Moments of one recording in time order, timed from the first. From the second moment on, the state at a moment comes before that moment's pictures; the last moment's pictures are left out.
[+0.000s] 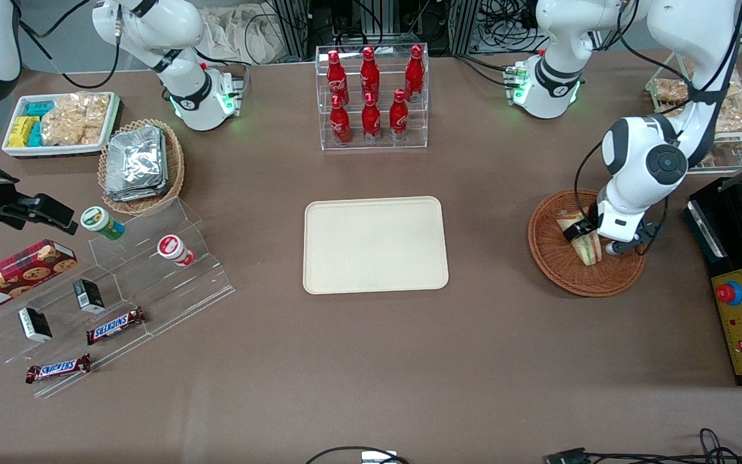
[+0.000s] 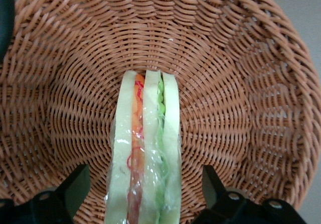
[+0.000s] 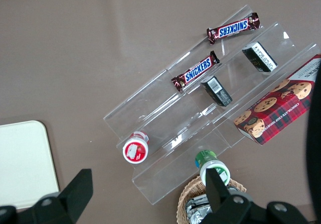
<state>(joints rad) 0.06 0.14 -0.06 -2.48 0.06 2.59 -0.49</state>
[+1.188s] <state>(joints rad) 0.05 -0.04 -0.06 -2.34 0.06 2.17 -0.47</state>
